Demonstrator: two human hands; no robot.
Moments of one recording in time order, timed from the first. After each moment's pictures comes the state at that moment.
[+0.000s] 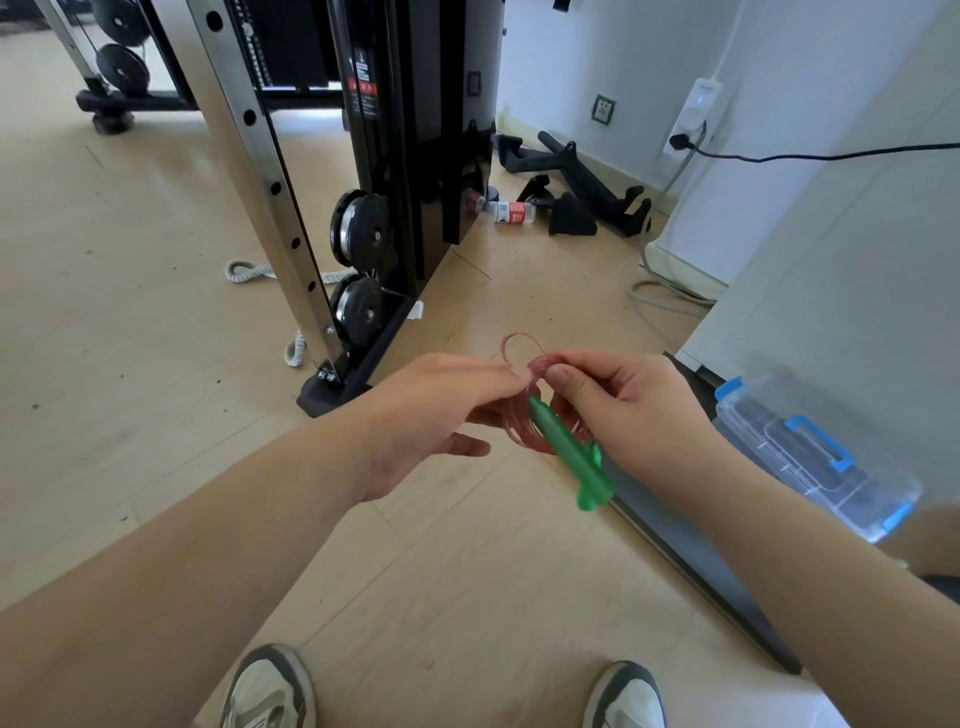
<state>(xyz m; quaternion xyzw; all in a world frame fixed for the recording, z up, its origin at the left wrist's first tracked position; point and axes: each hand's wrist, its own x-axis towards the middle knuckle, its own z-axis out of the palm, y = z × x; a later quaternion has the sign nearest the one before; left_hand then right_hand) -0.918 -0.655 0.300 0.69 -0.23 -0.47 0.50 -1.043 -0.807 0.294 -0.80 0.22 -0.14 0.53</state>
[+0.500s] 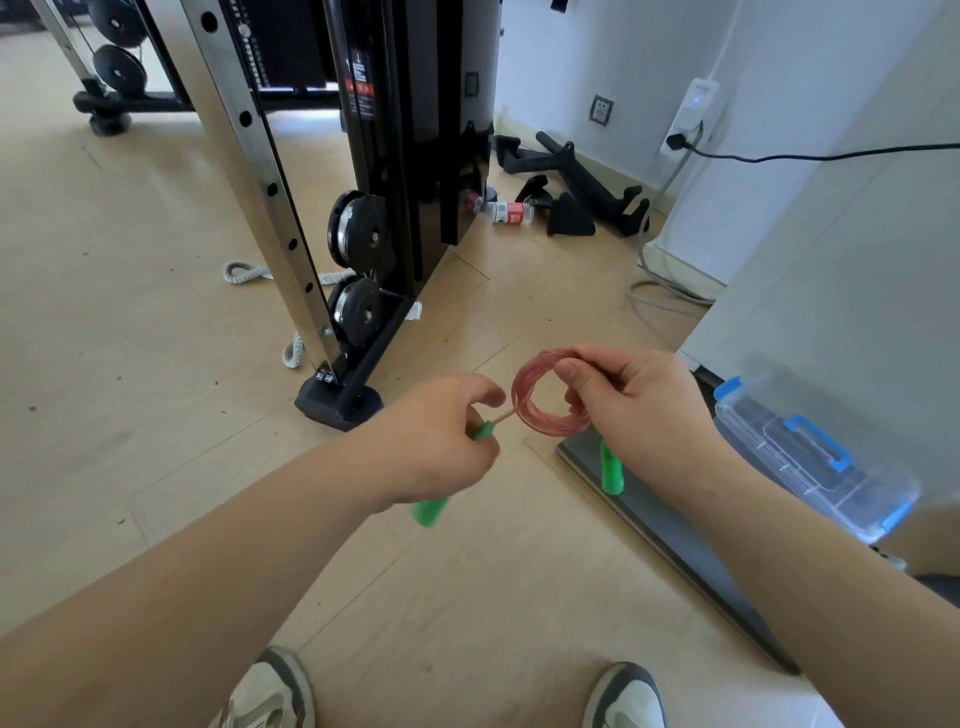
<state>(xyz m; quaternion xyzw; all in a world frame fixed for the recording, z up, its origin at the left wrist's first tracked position) -0.924 -0.653 0.286 0.82 -0.31 -0.37 0.30 -1.043 -0.810 0.295 -0.82 0.25 -0.18 0.47</state>
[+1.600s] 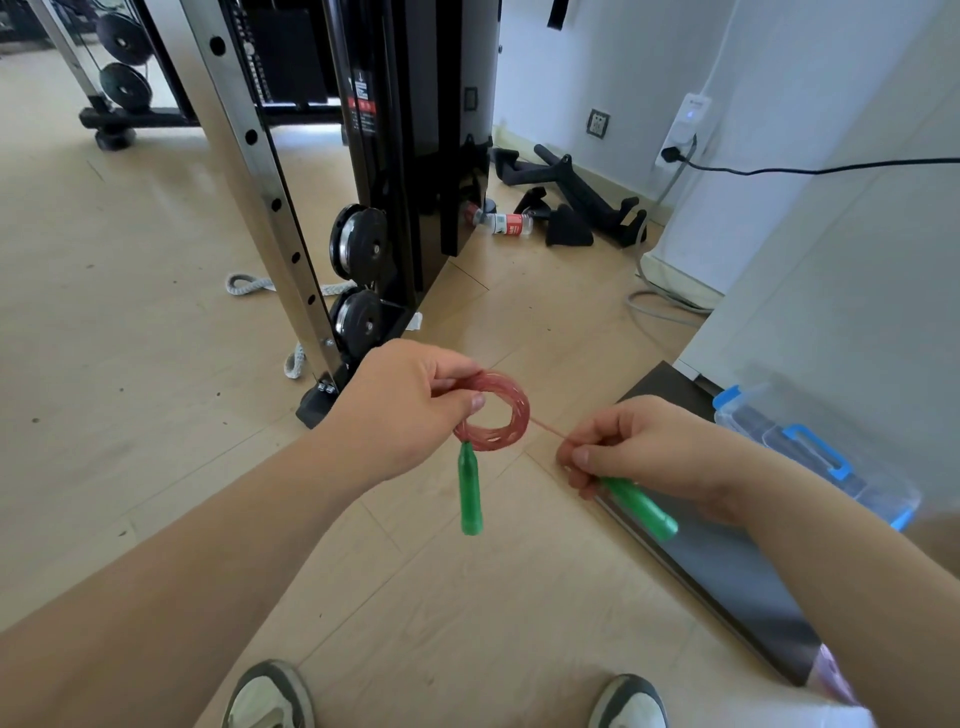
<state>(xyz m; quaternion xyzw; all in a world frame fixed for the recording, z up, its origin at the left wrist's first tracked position) -0.903 -0.647 0.288 0.81 -0.32 -0.21 0.43 -1.059 -0.839 0.291 -0.79 0.28 0.13 0.52</state>
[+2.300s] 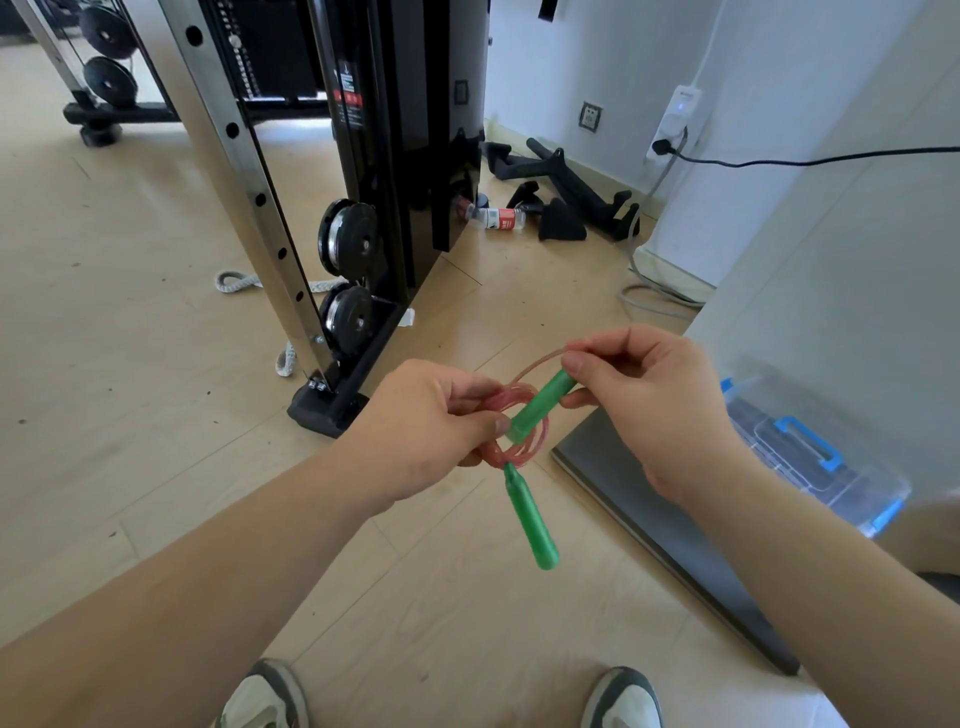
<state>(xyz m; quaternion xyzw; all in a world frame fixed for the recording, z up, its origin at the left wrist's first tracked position) -0.925 -0.660 0.283 0.76 -0.27 -0.34 0.49 -1.043 -0.824 0.294 -0.73 0.31 -0.24 0.56</state>
